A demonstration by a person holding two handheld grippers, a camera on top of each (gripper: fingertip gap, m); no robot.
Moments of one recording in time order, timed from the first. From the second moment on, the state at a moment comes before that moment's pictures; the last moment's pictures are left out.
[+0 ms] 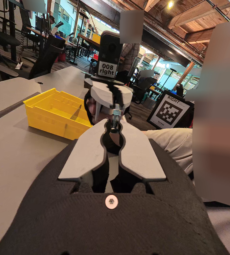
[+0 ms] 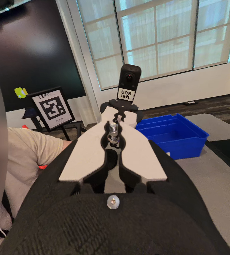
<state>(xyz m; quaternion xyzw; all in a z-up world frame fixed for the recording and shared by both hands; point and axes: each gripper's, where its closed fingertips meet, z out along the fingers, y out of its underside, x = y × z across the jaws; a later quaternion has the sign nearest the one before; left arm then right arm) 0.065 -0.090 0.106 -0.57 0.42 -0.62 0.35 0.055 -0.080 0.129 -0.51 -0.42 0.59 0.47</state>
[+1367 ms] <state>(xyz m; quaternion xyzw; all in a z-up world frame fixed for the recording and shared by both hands) 0.071 -0.107 0.094 -0.56 0.46 -0.61 0.31 0.048 -0.093 0.121 -0.49 -0.47 0.58 0.45</state>
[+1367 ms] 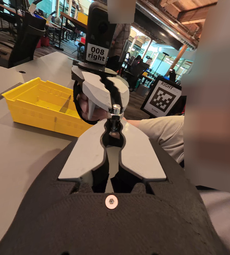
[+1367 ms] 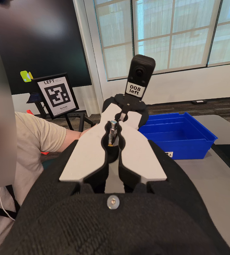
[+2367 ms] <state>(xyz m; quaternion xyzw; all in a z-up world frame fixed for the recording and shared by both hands) 0.072 -0.109 0.114 -0.54 0.46 -0.60 0.38 0.051 -0.091 0.130 -0.46 -0.44 0.62 0.46</state>
